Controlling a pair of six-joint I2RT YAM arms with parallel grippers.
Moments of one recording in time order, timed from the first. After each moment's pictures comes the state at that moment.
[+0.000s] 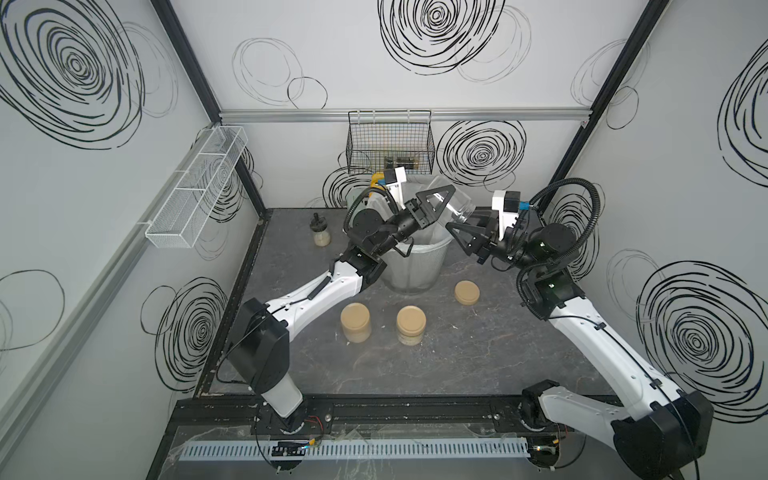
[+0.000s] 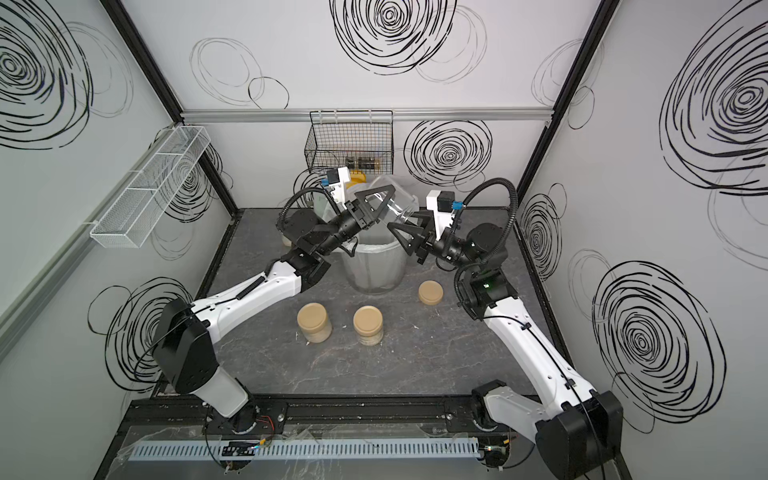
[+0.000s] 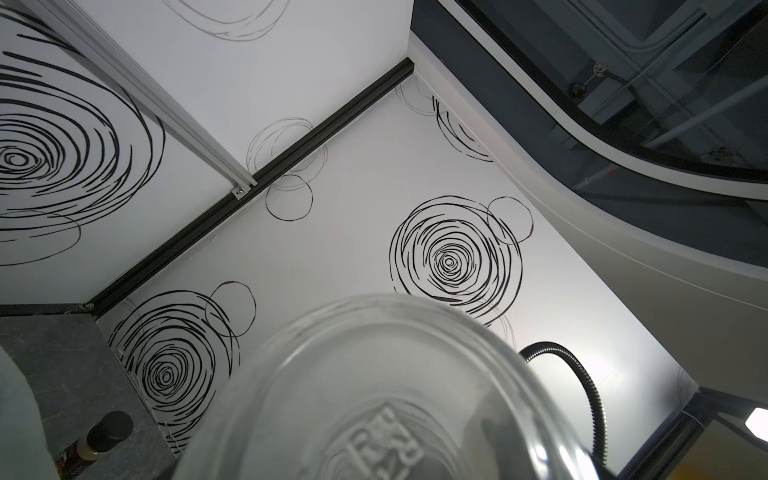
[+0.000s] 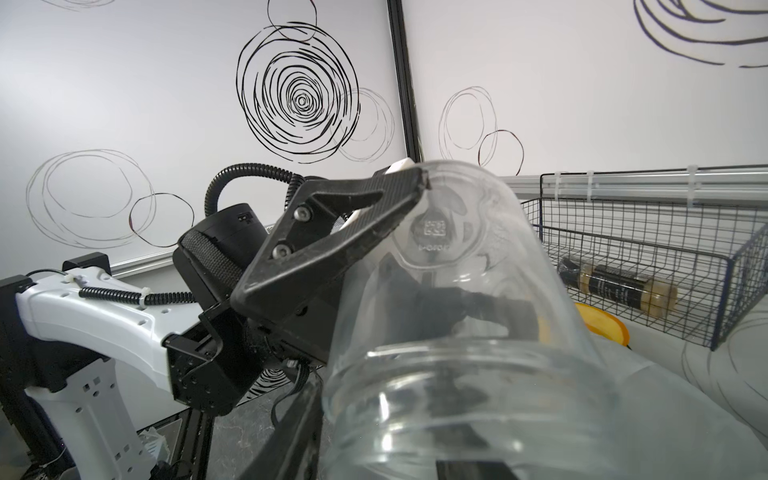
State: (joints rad) left arm -0.67 1.64 1.34 0.77 0.36 -1.16; right arm 0.39 1.11 1.00 0.40 -0.71 0.34
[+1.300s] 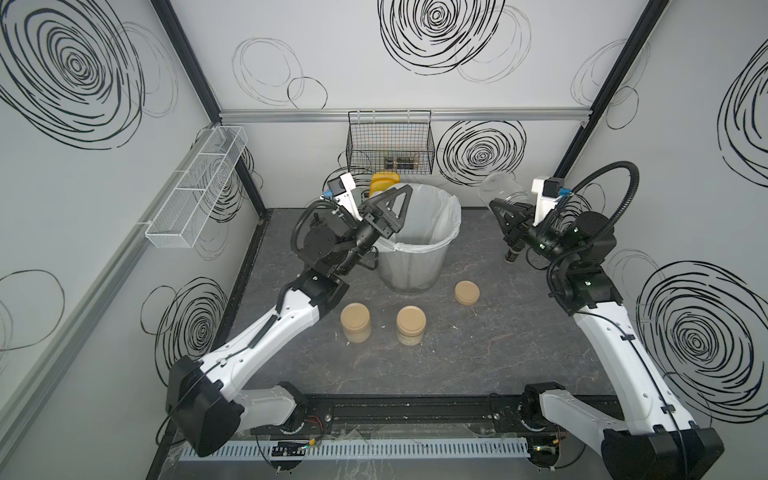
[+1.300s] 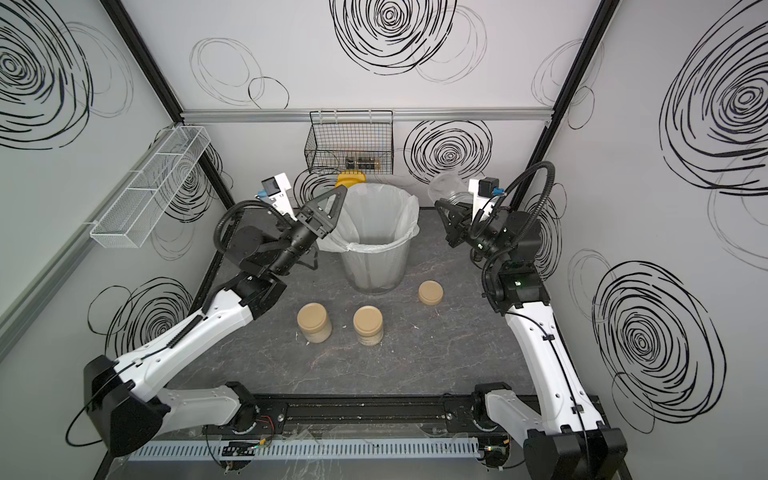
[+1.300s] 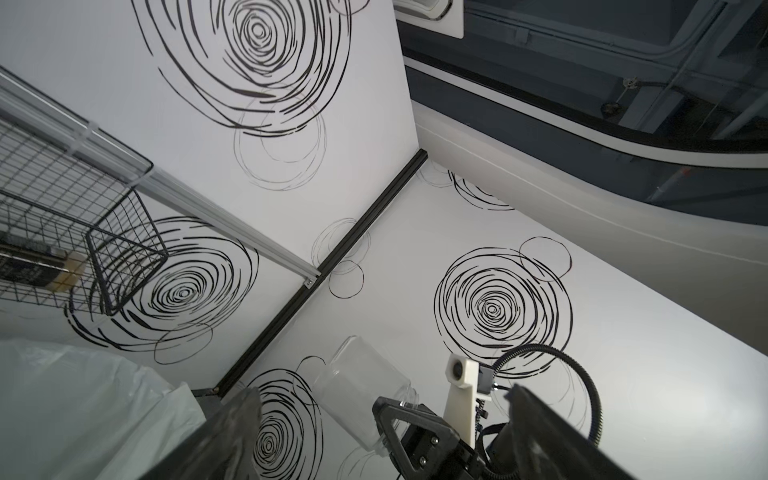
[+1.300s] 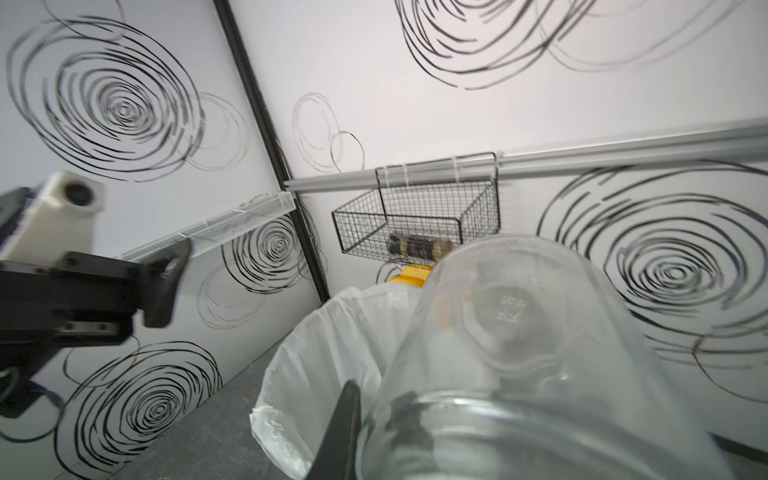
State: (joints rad) left arm -0.59 1.20 1.07 0.60 0.13 -0.85; right arm 0.10 1.06 1.13 -0.03 -0.56 0.28
